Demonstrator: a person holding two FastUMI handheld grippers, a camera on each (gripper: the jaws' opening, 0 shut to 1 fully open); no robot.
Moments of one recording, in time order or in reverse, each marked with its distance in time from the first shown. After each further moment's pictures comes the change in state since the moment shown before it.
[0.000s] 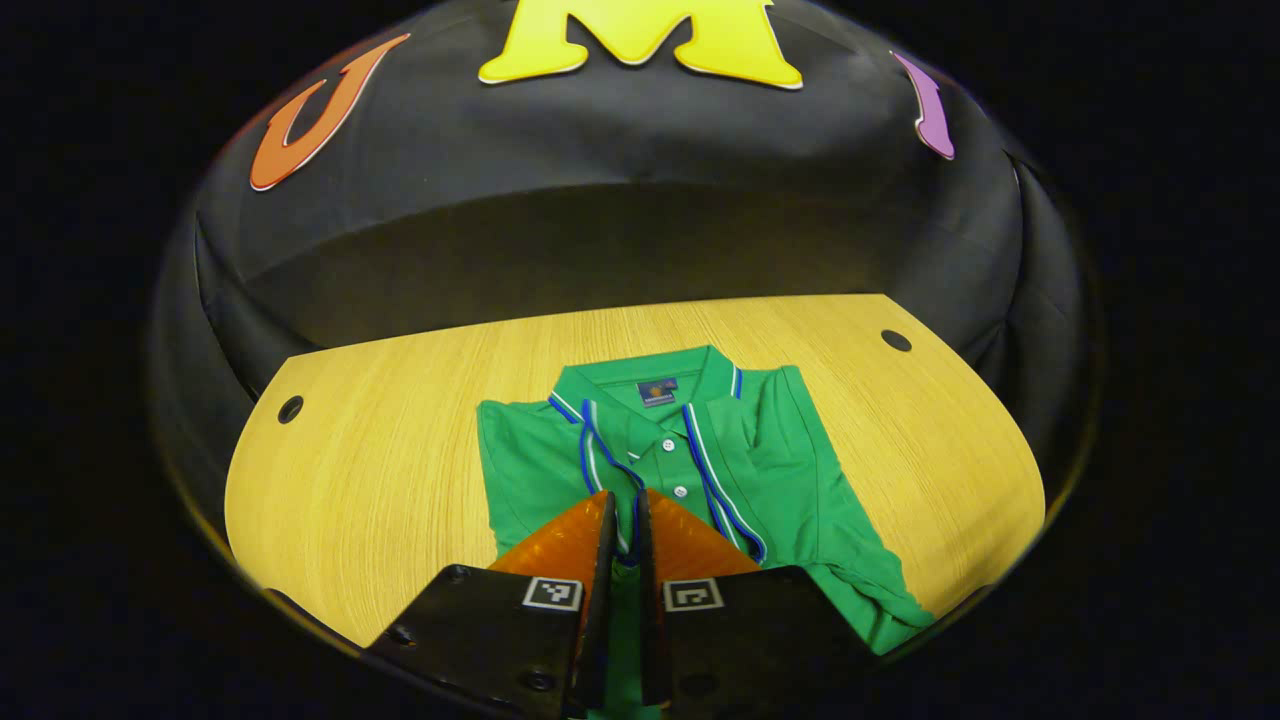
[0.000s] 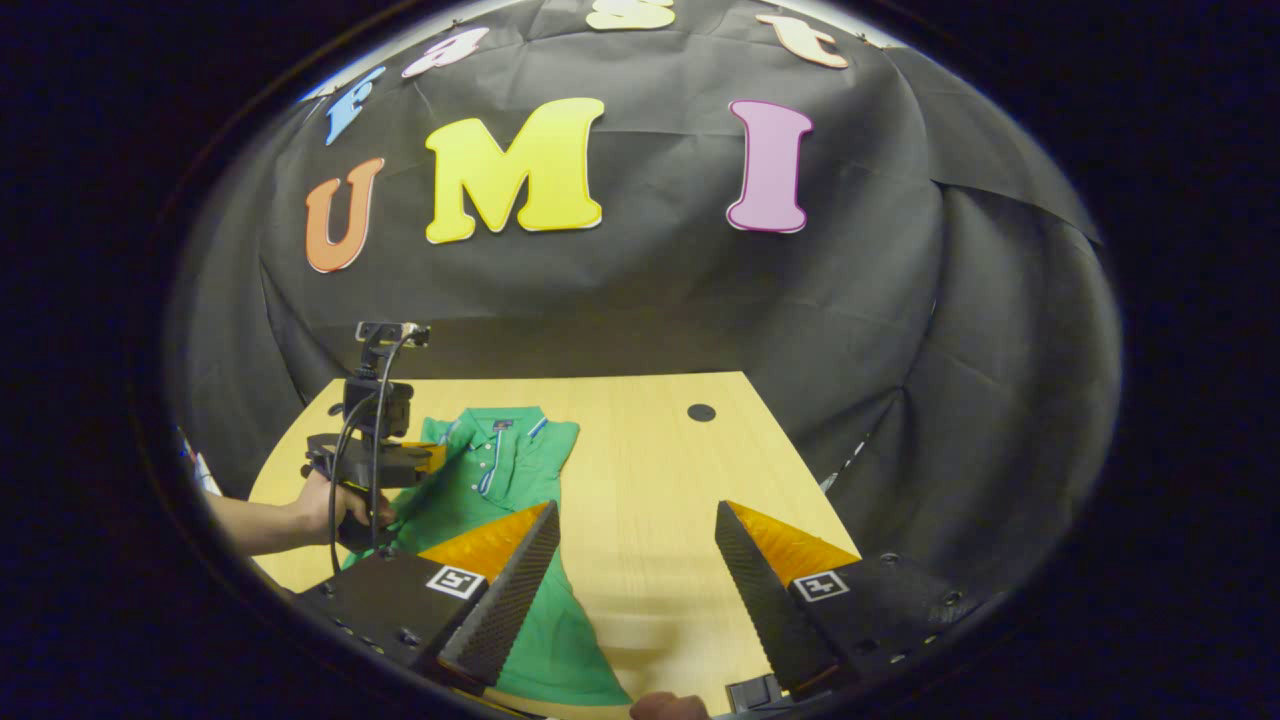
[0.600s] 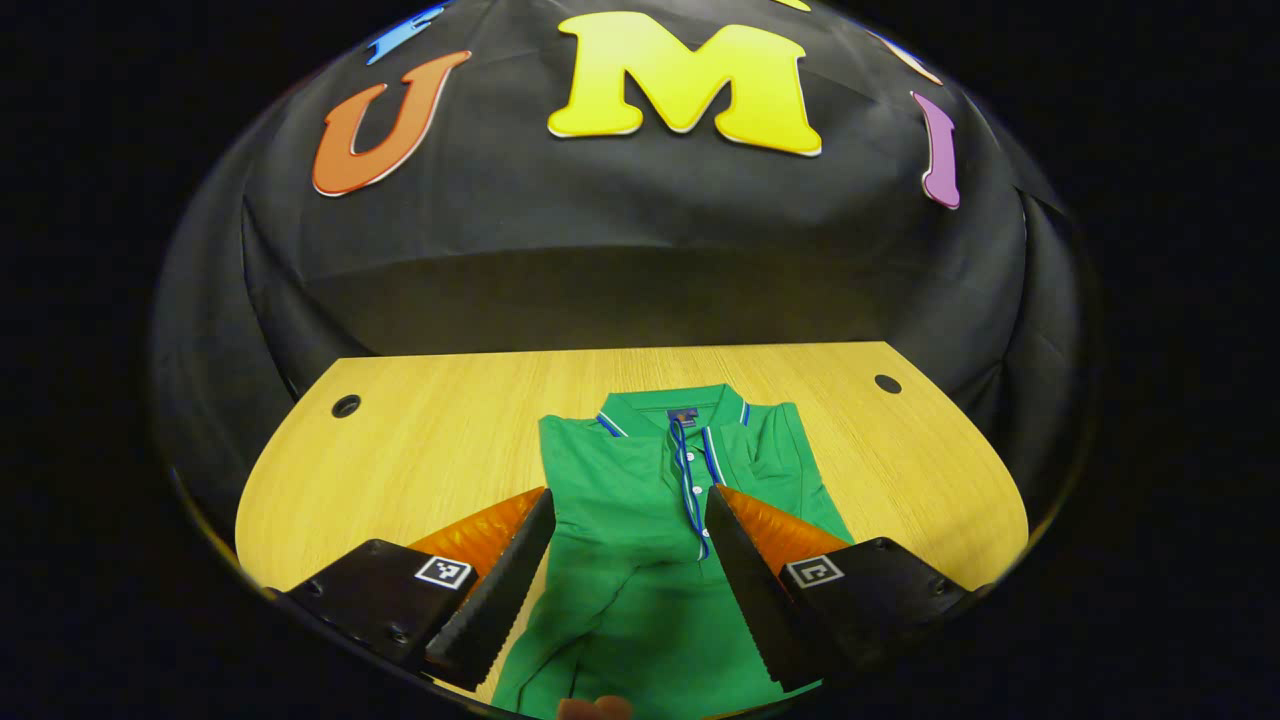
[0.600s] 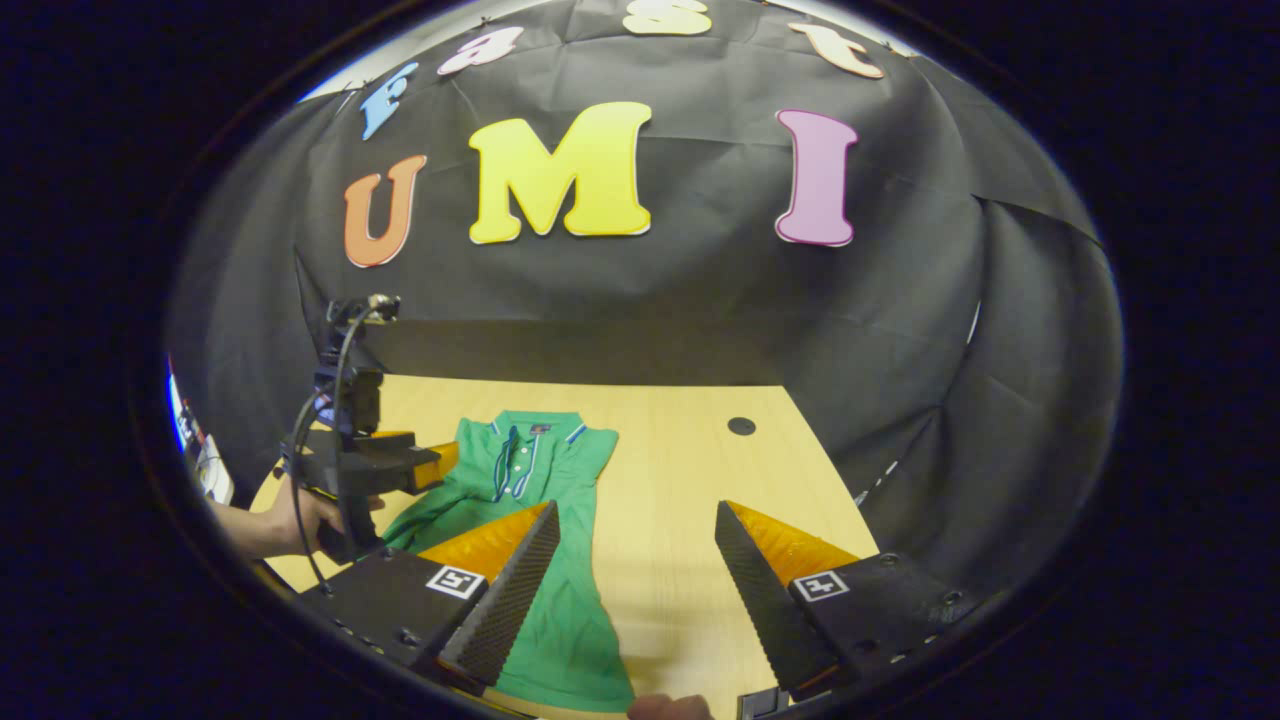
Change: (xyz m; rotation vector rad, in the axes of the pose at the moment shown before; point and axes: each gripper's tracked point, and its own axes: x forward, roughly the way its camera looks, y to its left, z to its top) left arm -0.088 0.035 0.016 -0.093 -0.150 0.083; right arm 0.009 0.036 0.001 -0.067 -0.017 0.118
